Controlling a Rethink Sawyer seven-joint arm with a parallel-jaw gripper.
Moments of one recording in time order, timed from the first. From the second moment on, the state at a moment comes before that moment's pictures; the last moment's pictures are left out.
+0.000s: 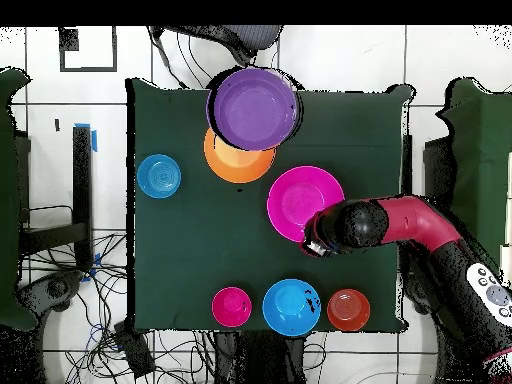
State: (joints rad) arm -1.10 -0.48 0.89 1.76 -0.76 1.07 0.84
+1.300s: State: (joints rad) arm -1.11 -0.46 0.87 1.87 -0.82 1.08 0.84
